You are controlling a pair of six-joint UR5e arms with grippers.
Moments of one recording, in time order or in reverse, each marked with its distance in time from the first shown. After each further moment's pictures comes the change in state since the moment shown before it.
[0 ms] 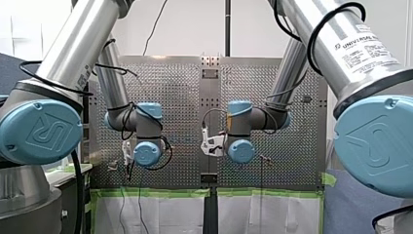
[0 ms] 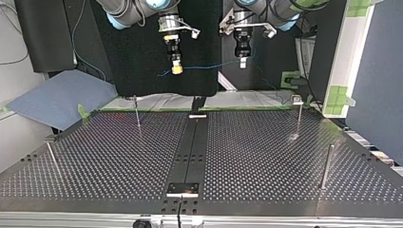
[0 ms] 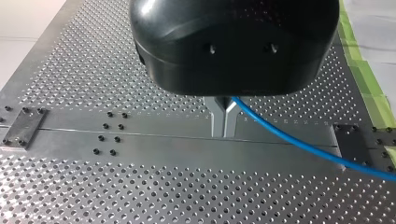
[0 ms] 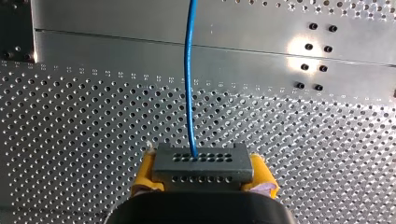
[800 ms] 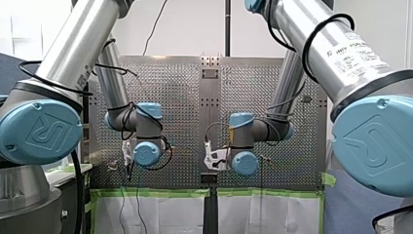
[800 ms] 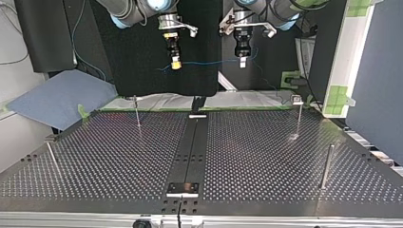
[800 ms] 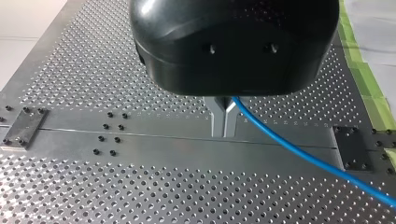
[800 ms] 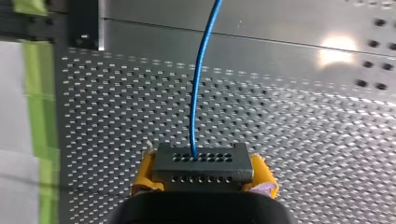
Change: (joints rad) left arm -0.003 0.000 -0.002 -0.002 -0.002 -0.008; right arm -0.015 0.094 0.015 -0.003 0.002 0.005
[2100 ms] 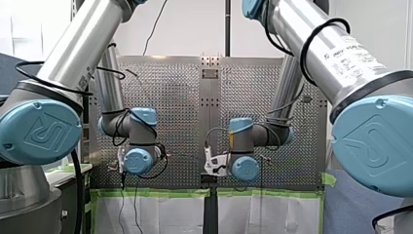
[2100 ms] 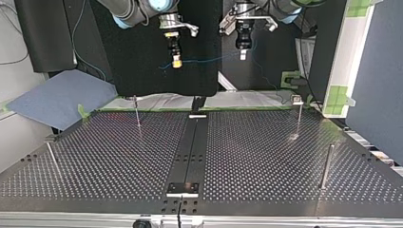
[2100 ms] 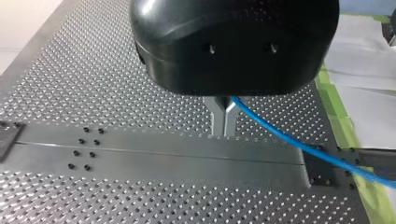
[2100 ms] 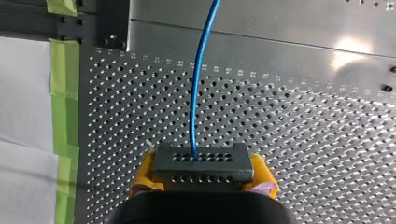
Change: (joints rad) left arm -0.002 -0.035 -0.067 0.052 0.044 -0.009; right arm 0.008 0.022 -0.008 0.008 0.008 0.004
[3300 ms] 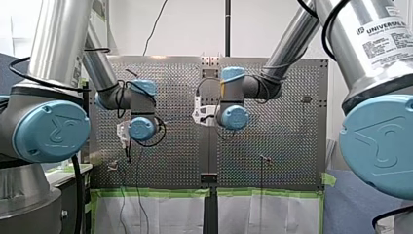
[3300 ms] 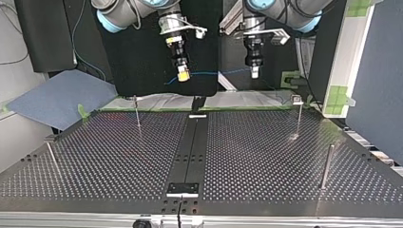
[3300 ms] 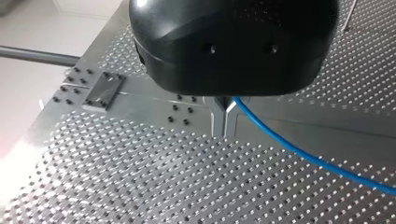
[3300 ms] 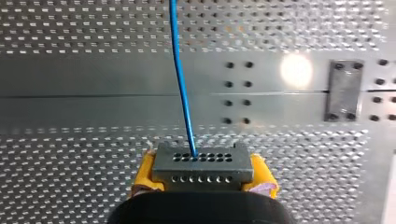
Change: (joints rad) left arm 0.129 0.290 0.077 -0.284 0.044 -0.143; right arm 0.050 -0.304 -0.109 0.253 -0.055 0.099
